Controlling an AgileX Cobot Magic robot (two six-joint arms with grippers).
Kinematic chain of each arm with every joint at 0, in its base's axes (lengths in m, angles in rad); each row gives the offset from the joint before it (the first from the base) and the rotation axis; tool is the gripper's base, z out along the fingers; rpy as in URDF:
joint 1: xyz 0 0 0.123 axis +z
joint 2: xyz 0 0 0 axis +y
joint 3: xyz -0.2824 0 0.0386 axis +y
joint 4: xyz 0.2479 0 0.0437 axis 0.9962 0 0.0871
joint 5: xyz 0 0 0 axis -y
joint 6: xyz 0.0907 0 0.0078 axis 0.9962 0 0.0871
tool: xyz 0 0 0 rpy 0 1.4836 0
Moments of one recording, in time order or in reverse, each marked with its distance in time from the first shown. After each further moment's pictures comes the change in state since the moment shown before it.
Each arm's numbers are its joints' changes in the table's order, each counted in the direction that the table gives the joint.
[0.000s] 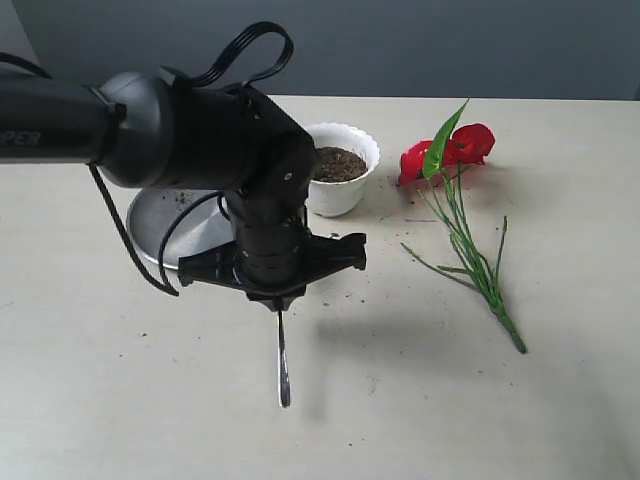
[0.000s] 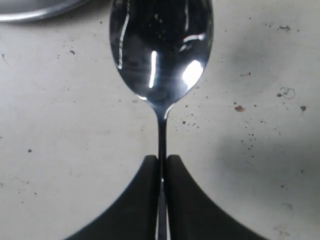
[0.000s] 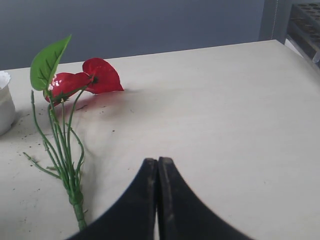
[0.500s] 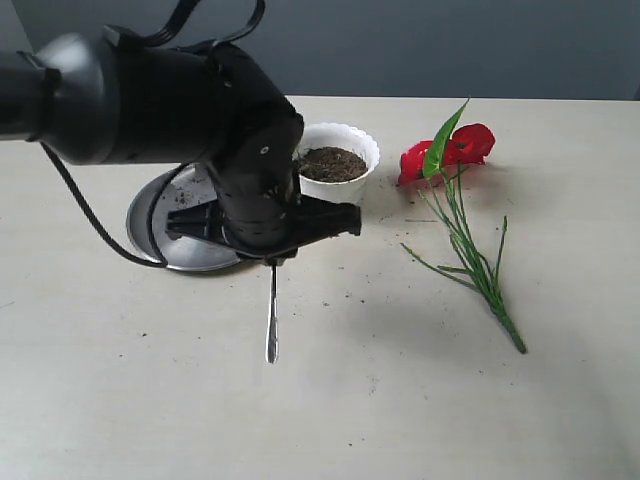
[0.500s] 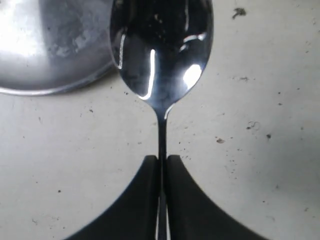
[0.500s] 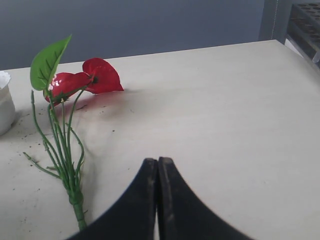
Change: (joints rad) left arm 0.000 -0.098 0.000 0.140 0.029 0.011; right arm 0.000 0.000 0.000 0.000 0.000 0.000
